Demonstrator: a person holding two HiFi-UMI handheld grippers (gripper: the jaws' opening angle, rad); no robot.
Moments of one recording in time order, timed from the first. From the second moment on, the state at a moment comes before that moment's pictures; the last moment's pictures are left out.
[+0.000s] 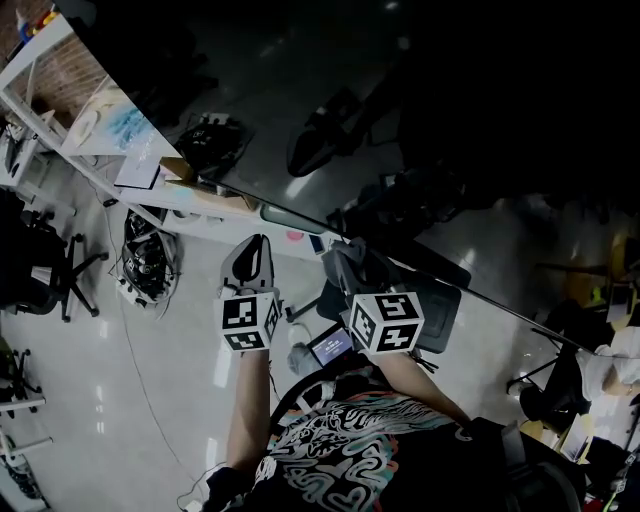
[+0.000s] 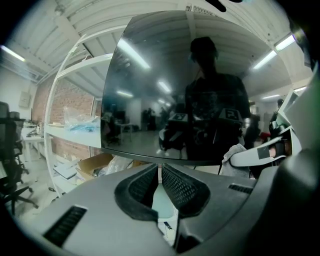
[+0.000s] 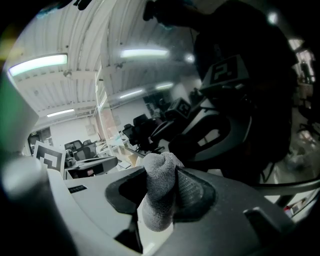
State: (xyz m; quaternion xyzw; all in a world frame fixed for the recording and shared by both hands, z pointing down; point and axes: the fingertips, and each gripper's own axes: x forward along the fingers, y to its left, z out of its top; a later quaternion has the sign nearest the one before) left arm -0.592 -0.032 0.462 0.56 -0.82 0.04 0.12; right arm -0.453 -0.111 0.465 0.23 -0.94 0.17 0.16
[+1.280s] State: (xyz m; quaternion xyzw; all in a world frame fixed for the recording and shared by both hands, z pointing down) left arm -0.675 -0.009 0.476 0.53 -0.84 0.03 0.14; right arm -0.539 -0.098 0.468 0.21 -0.95 0.18 0.17
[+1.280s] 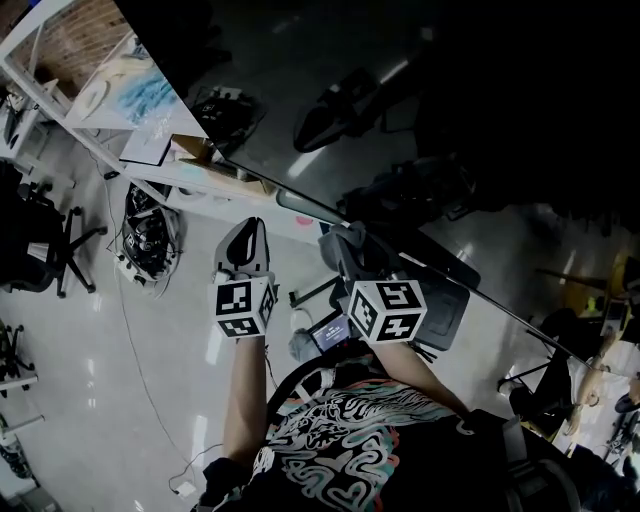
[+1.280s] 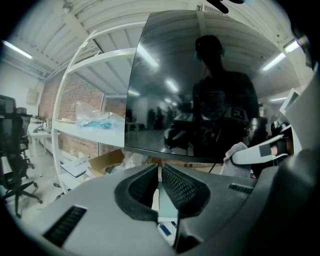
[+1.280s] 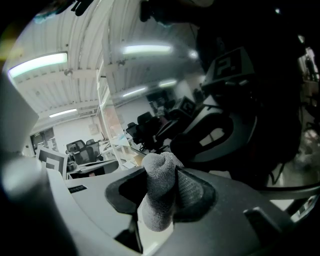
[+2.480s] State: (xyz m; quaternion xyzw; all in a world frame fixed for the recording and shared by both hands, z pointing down) left arm -0.773 0.001 0.493 0.51 -0.84 0.01 0.16; right arm -0.658 -0.079 0.472 0.18 -0.94 0.23 0.16
